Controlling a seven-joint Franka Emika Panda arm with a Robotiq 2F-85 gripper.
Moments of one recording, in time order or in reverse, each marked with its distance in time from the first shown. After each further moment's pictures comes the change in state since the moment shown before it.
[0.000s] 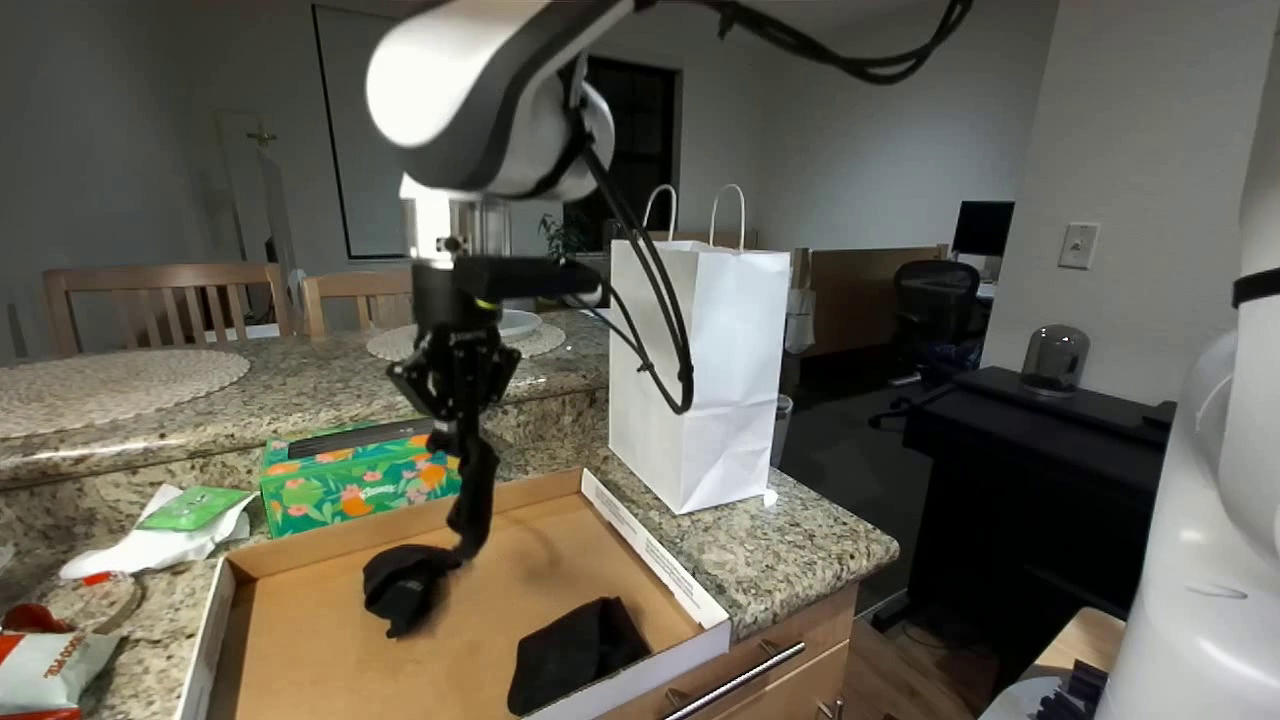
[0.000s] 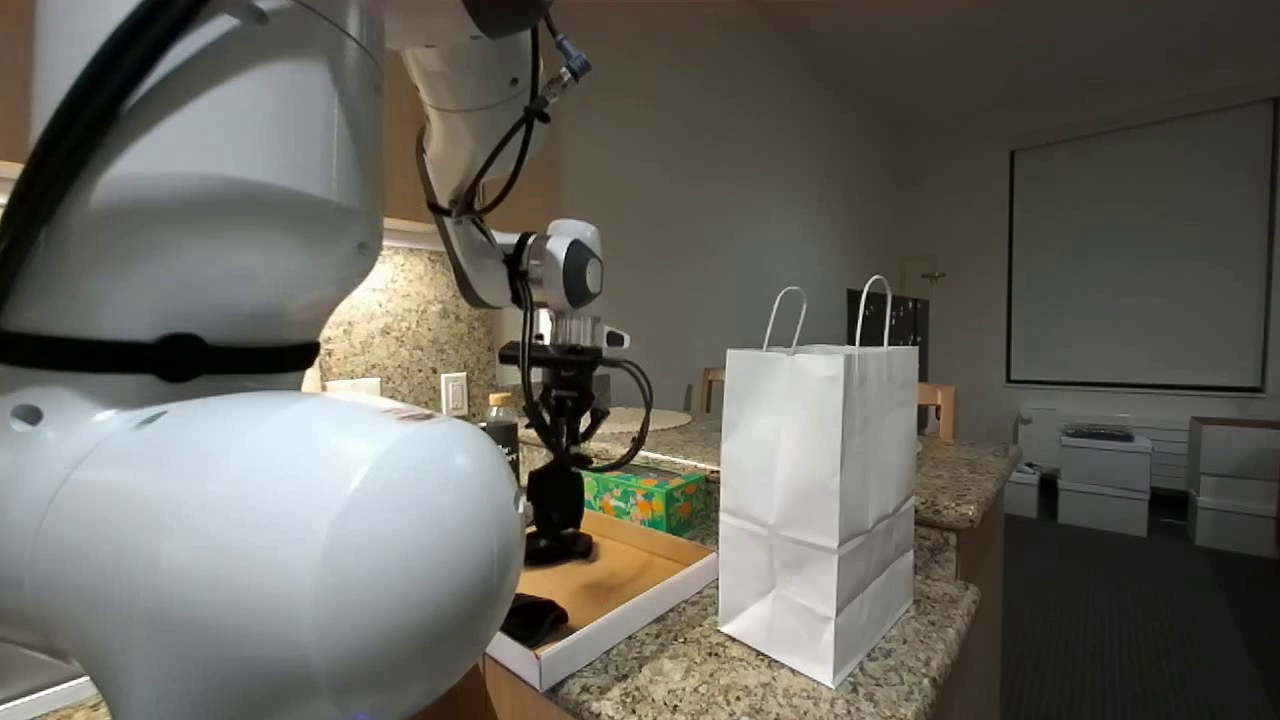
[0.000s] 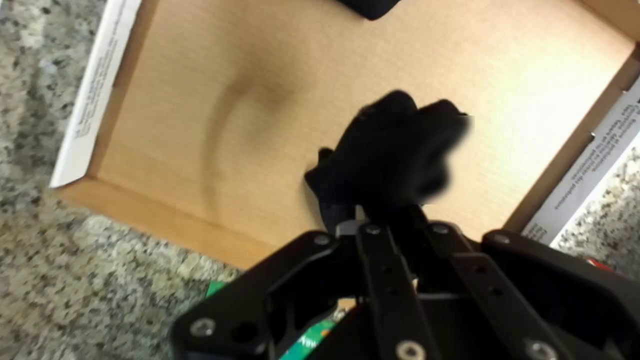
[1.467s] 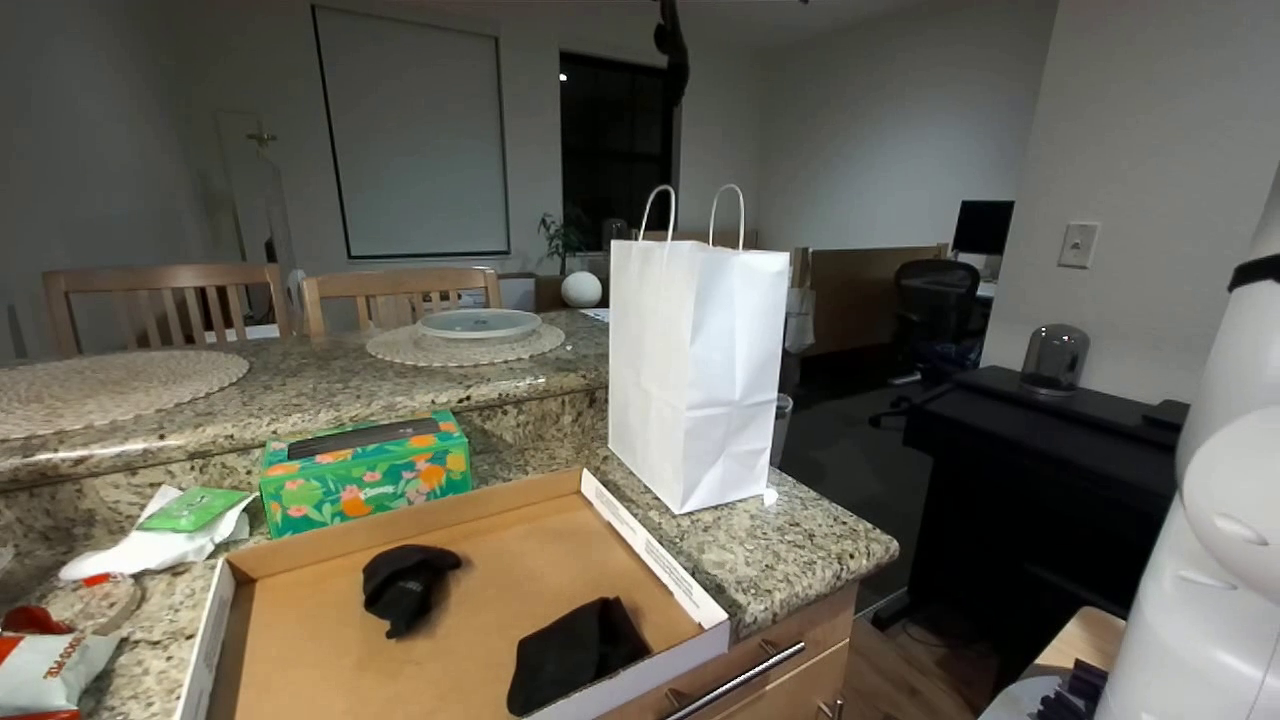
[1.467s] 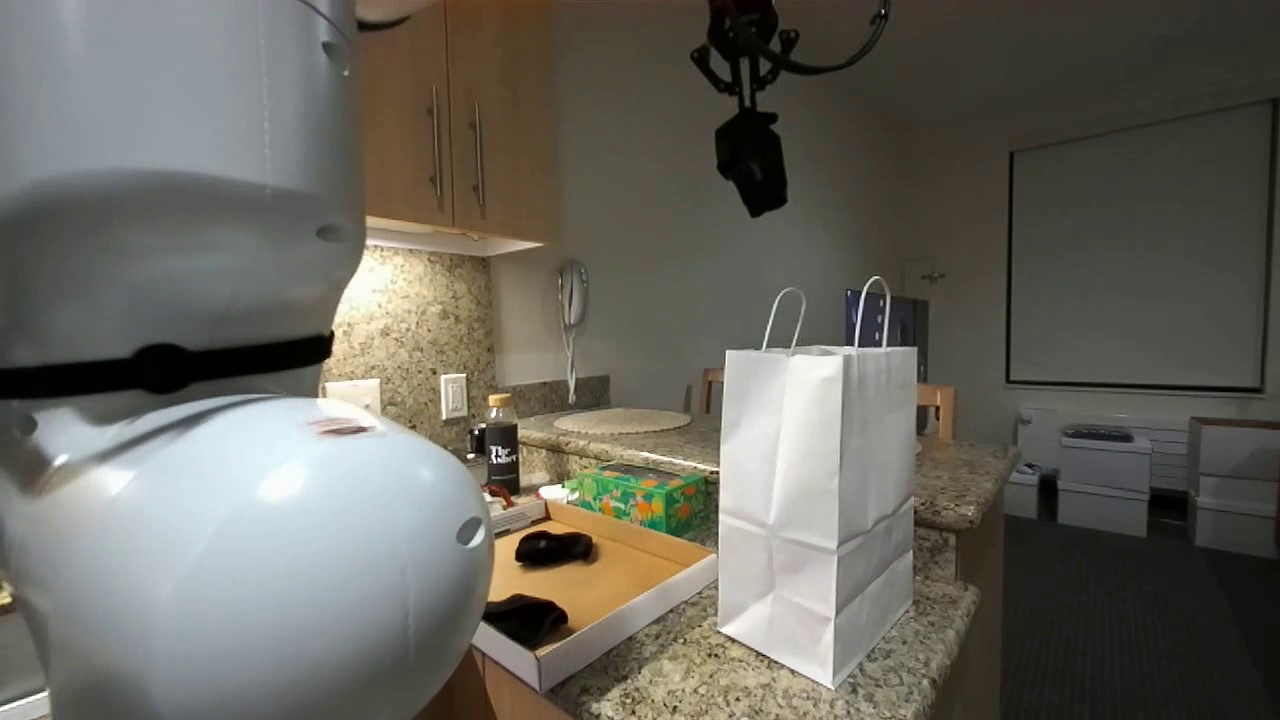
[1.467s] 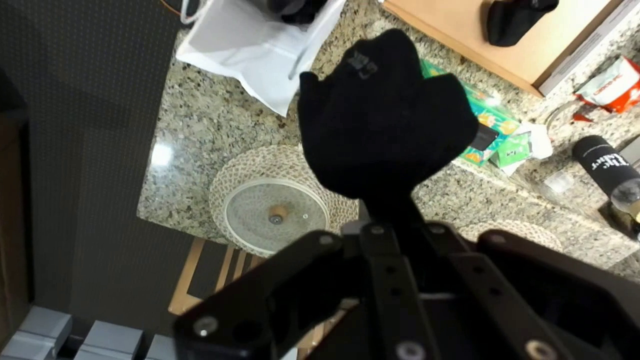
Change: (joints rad) arm -0.247 -0.070 -0.288 1.016 0.021 -0.768 -0.440
